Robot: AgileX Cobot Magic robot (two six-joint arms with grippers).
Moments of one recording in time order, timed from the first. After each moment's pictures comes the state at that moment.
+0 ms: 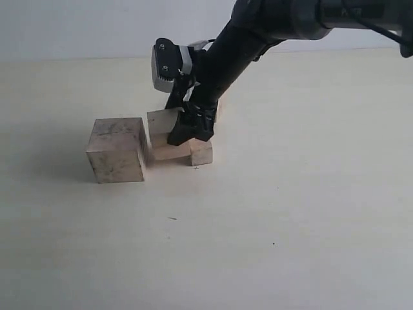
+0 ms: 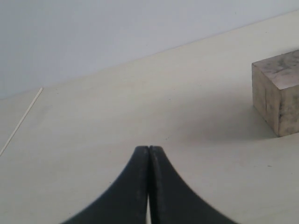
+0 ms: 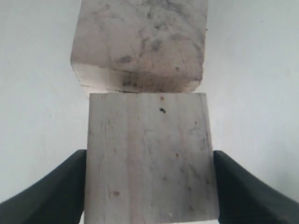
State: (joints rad) left arm 0.00 0.01 0.00 0.02 0.34 0.30; right arm 0.64 2.25 -1.74 0.67 0.95 -1.54
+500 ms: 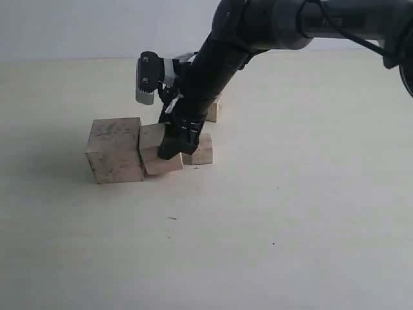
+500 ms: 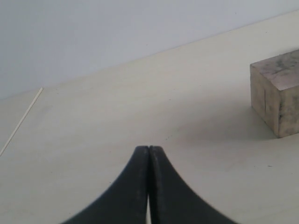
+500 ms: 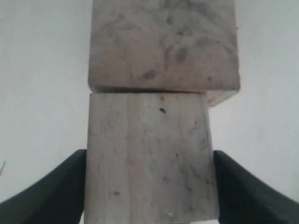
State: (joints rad) left arm 0.00 0.01 0.00 0.02 0.34 0.30; right arm 0.70 2.26 -1.74 0.59 0.93 -1.38
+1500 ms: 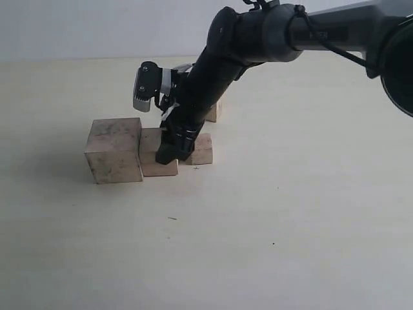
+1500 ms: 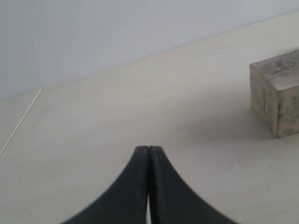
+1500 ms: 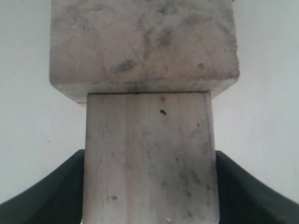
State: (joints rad) left arm 0.00 0.01 0.00 0.02 0.34 0.30; right arm 0.71 2.31 -1.74 0.59 0.89 -1.31
